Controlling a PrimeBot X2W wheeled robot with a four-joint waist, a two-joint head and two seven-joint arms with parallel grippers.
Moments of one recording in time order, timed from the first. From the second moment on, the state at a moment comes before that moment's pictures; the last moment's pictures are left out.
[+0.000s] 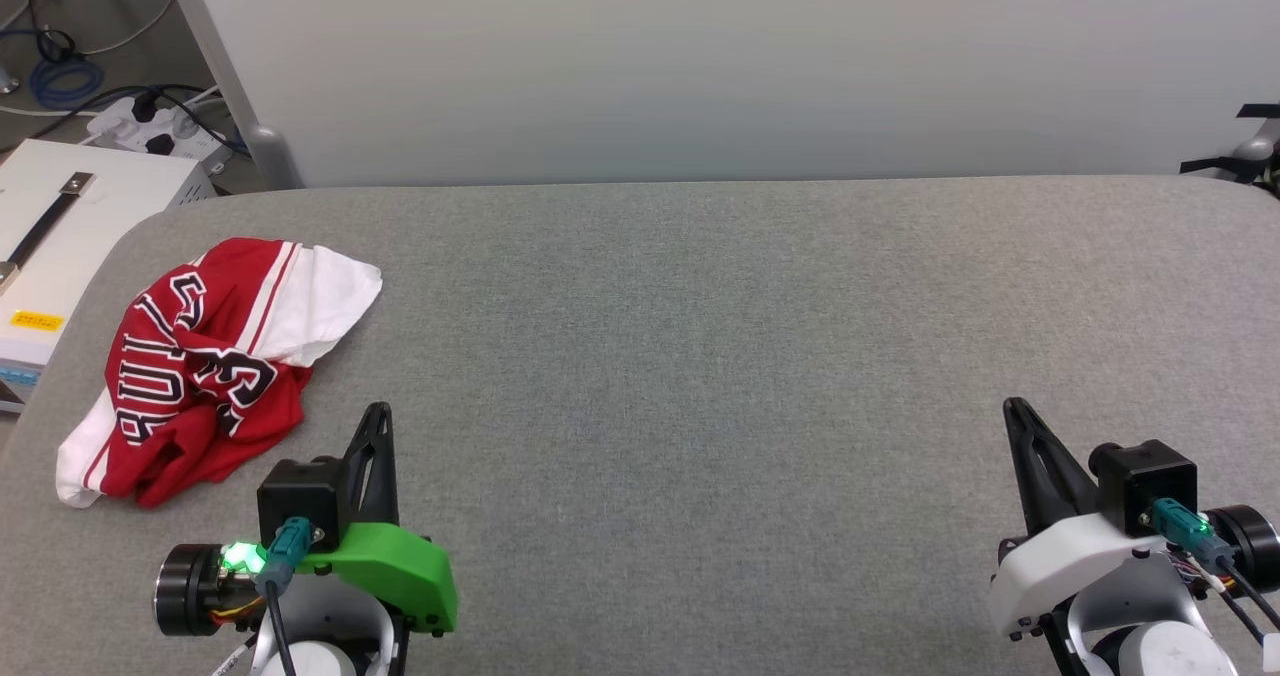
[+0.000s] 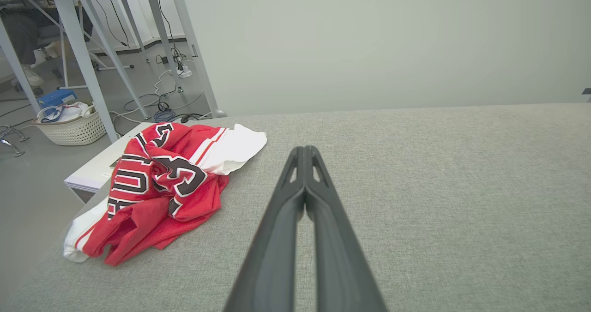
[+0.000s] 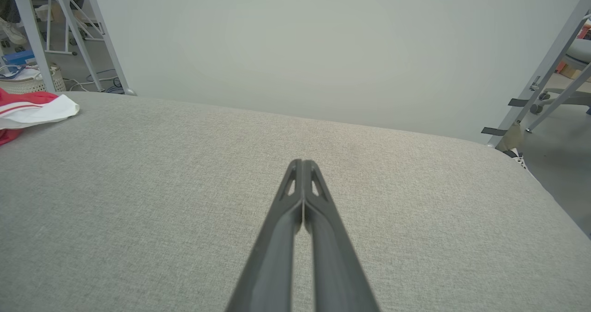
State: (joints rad) left arm -0.01 0.05 0.00 0.00 -0.01 0.00 0.00; right arm -0.01 -0.05 0.00 0.00 0.01 0.13 0.00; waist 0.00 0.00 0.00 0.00
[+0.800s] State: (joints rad) left arm -0.01 0.05 -0.01 0.02 -0.04 -0.01 -0.03; right arm -0.01 -0.05 -0.01 0.02 0.04 0.13 -0.03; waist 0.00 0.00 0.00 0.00
